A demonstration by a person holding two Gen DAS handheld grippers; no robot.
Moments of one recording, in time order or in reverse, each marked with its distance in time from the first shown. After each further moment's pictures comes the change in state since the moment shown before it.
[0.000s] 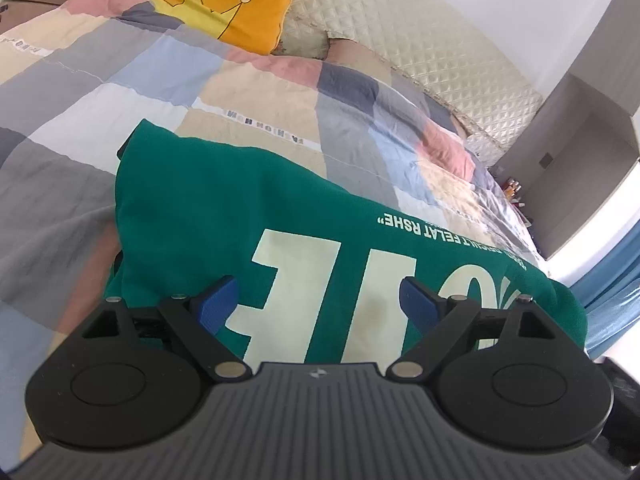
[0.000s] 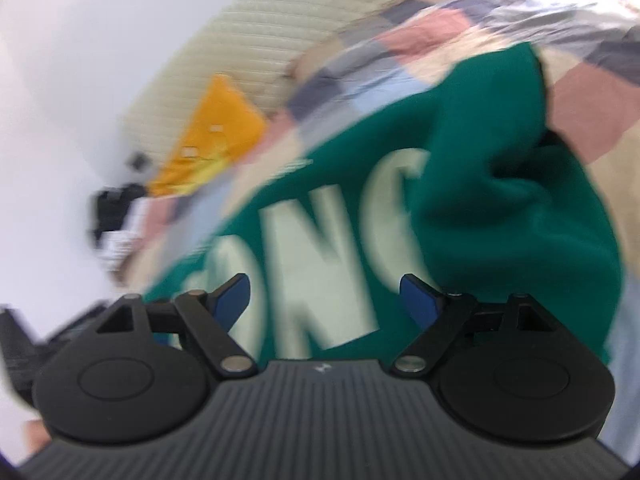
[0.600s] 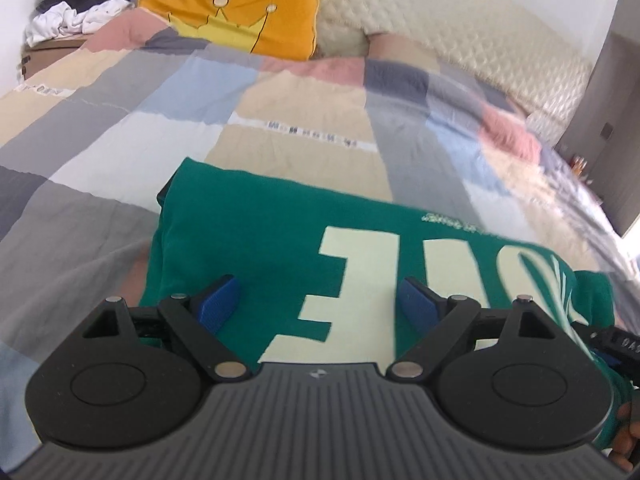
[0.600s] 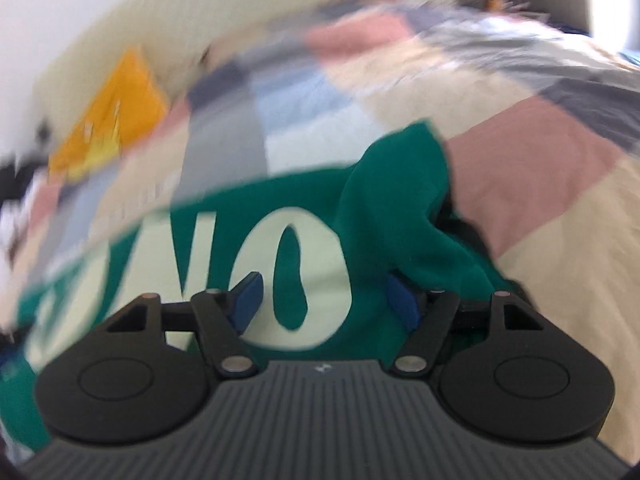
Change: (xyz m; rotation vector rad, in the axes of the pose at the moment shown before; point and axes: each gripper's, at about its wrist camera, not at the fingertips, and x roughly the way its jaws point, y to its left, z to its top) left arm 0.062 -0.003 0.010 0.114 -0.011 0.234; right arm 0.086 -0.053 0.034 -0.151 0.051 -0.254
